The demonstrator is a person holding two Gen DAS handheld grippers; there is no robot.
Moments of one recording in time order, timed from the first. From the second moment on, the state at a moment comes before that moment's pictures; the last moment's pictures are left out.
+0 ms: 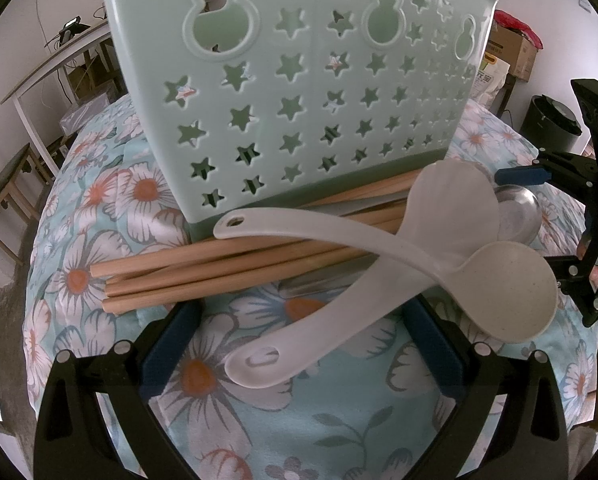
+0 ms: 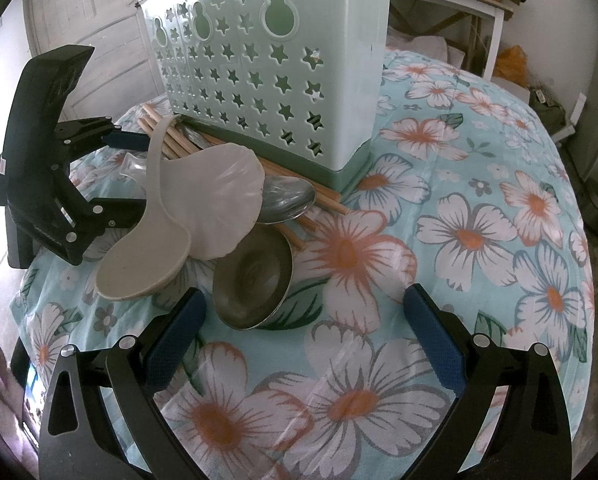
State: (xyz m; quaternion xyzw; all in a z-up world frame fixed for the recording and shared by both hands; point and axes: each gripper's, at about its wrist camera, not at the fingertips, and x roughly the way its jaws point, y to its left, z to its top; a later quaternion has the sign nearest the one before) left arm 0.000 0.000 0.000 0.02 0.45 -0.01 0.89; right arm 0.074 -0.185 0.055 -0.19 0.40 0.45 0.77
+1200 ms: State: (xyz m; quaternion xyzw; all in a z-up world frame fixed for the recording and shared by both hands) left arm 0.002 0.001 -0.001 0.02 0.45 -0.01 0.89; right arm 0.098 -0.212 0.068 -0.04 0.43 0.51 0.74
